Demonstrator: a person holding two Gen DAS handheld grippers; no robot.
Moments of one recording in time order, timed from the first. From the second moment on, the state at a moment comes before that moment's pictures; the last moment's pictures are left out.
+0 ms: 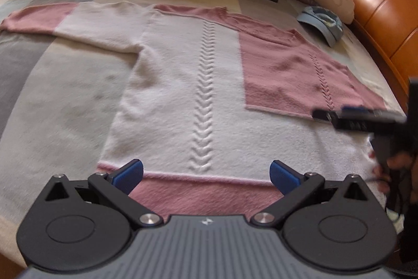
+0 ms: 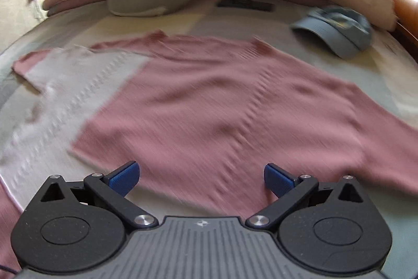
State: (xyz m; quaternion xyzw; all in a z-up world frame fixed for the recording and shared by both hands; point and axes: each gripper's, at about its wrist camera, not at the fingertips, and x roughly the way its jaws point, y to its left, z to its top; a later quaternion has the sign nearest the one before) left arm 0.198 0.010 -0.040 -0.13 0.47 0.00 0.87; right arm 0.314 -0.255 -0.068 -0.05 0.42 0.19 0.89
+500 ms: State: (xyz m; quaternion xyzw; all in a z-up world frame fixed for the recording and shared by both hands) left arm 0.216 -0.023 -0.026 -0.09 0.46 0.00 0.88; right arm 0.328 -0.299 -0.070 -0.01 0.35 0.19 0.92
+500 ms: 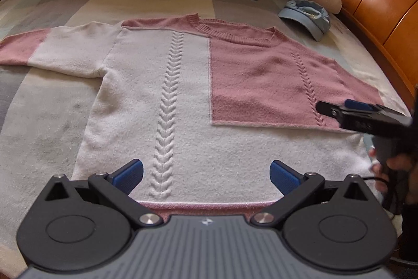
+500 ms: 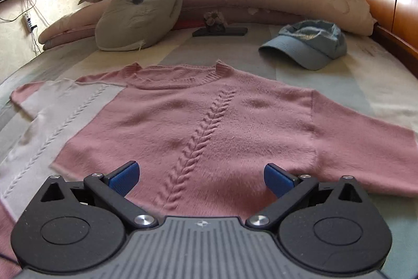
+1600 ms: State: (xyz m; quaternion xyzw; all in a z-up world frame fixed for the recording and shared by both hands) left arm 0.209 0.002 -0.057 -0.13 0.46 0.02 0.88; right arm 0.275 -0.281 -0.081 -0.09 0.42 0.21 0.88
